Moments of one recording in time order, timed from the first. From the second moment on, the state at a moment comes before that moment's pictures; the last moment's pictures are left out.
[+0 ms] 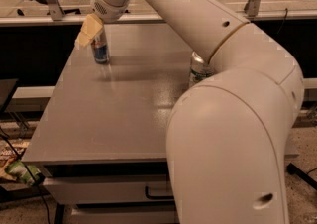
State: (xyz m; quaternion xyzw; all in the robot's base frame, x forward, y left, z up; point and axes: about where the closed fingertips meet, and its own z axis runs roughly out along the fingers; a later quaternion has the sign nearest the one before) arm 0.741 0.161 0.926 -0.51 0.80 0.09 0.30
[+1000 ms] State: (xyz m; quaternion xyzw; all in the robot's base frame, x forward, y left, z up) arm 0.739 0.175 0.934 -0.52 0.79 0.11 0.31
